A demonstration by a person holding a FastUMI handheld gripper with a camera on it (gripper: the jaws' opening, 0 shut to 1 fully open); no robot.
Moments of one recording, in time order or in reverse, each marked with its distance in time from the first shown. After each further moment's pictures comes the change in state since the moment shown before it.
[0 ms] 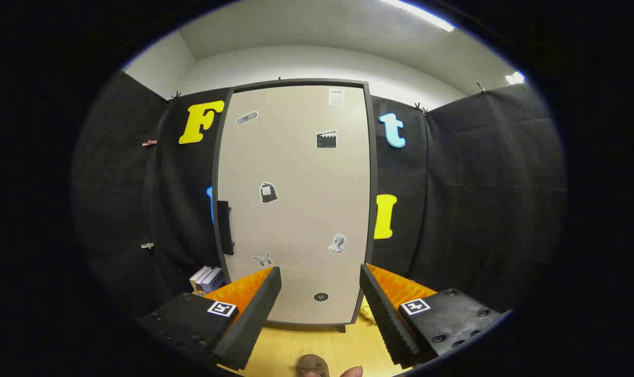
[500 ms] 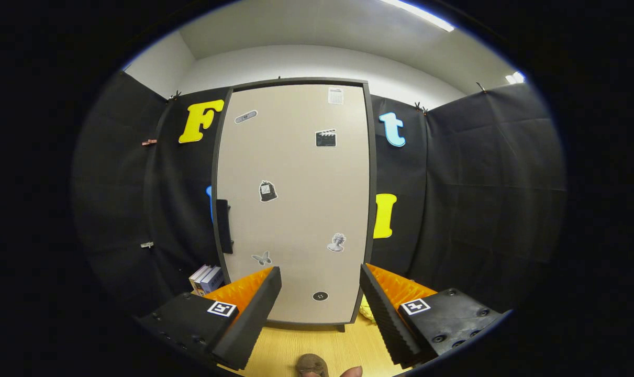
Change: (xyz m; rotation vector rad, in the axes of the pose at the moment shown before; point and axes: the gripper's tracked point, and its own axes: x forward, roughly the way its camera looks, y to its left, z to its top) arm 0.001 -0.003 -0.001 0.001 0.001 -0.003
